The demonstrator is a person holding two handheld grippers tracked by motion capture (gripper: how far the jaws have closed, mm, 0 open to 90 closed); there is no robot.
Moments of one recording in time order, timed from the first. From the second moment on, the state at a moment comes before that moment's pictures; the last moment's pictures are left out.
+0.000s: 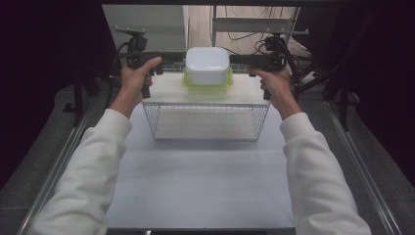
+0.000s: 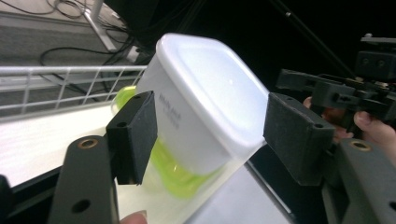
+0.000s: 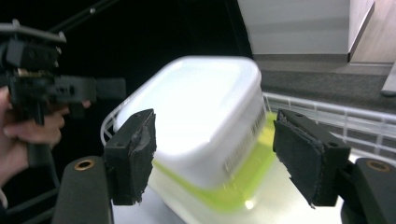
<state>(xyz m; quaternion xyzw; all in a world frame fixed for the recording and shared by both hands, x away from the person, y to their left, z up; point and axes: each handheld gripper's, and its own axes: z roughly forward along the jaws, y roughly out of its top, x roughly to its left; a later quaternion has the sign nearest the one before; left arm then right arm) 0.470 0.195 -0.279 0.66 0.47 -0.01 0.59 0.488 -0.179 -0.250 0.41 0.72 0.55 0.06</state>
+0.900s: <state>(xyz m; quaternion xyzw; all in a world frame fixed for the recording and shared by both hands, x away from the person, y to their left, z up) 0.328 0.227 -0.380 0.69 0.44 0.01 0.57 0.369 -0.262 -0.356 0.37 0.75 0.54 0.06</state>
